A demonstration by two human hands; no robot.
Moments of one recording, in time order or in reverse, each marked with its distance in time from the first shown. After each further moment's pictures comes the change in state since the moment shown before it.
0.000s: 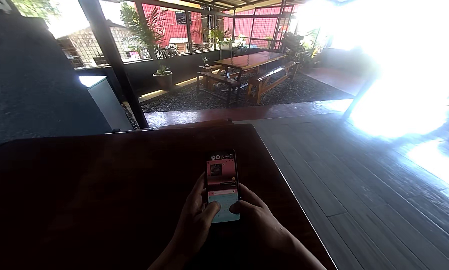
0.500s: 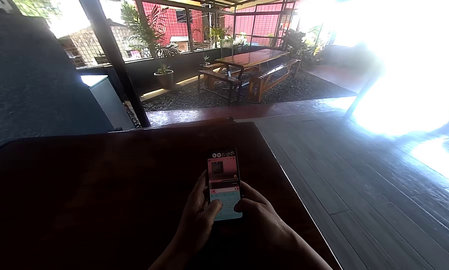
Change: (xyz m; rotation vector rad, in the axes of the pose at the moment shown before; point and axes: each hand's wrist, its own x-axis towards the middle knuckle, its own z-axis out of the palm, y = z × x) left_hand -0.001 0.002 0.001 -0.030 0.007 -0.012; right_hand -0.001 -0.003 0.001 0.013 0.002 0.018
